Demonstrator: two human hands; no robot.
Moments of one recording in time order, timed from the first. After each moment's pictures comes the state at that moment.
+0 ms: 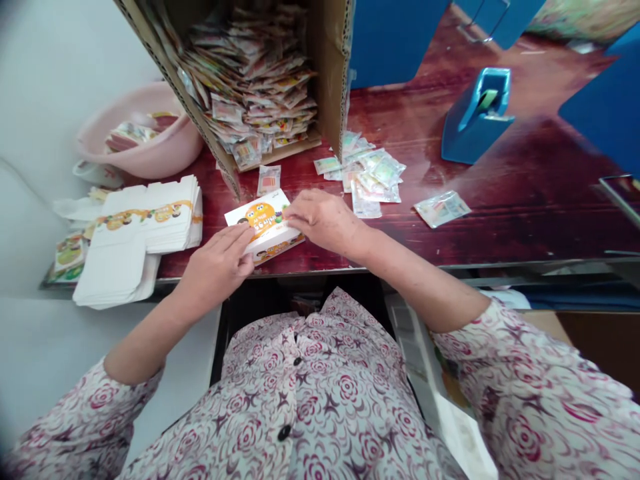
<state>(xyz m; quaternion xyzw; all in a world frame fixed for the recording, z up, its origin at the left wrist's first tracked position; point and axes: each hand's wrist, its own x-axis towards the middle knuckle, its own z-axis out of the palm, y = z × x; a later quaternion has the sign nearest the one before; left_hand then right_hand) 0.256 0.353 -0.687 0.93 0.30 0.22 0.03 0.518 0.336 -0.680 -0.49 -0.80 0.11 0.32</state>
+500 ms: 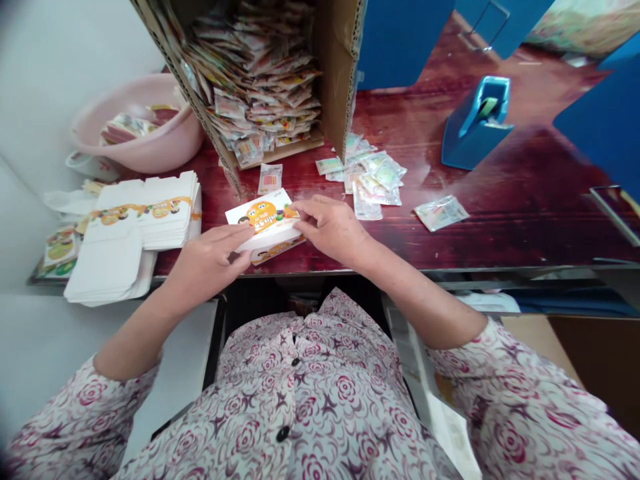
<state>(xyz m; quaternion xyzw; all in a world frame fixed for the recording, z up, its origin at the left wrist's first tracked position) 0.252 0.364 -0.670 0.92 0.30 0.25 0.10 0.508 0.324 -0.680 -0.56 -0.69 0.21 0.40</state>
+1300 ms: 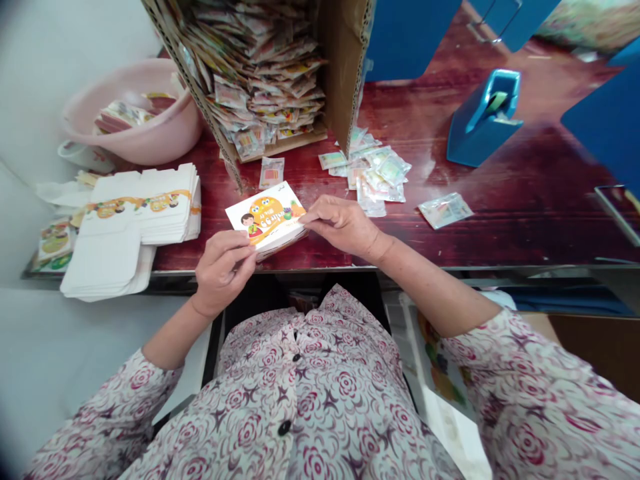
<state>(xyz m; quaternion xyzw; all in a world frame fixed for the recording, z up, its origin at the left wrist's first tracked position) 0.253 0.346 -0.714 0.86 0.23 0.46 0.04 0.531 0.332 -0.707 -0.43 -0.77 0.19 0.44</state>
